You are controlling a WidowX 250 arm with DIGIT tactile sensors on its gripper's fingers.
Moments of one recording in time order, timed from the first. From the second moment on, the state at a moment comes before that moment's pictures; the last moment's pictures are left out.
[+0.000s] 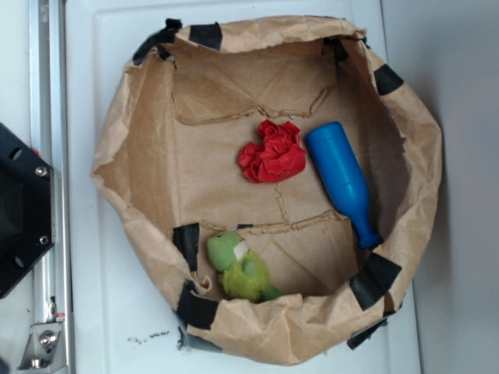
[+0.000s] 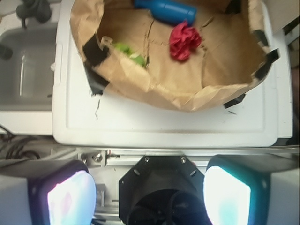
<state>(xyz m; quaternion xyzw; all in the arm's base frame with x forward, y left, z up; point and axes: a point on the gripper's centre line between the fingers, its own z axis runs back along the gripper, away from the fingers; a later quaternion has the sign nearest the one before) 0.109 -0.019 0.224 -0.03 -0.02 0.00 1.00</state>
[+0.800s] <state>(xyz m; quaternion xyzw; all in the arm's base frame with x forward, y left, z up) 0.109 -0.018 0.224 -0.02 -0.03 0.00 1.00</state>
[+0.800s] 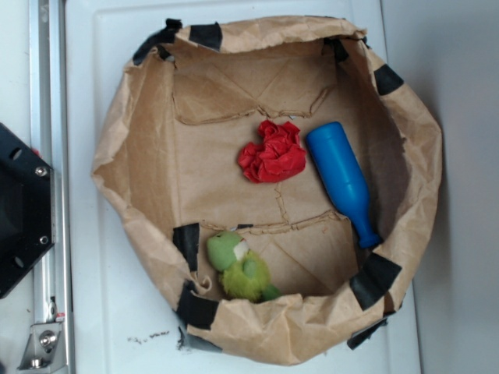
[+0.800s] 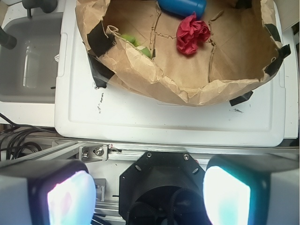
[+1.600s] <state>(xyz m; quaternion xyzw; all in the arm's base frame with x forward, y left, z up) 0.241 0.014 0.210 -0.03 -0.06 -0.01 1.00</state>
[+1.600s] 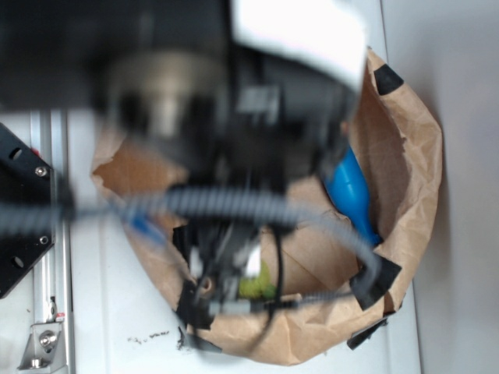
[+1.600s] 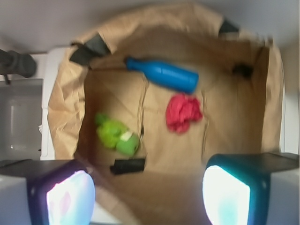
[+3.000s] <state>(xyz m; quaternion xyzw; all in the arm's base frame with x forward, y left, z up) 0.255 0.018 0.097 -0.10 -0.07 -0.45 0.89</state>
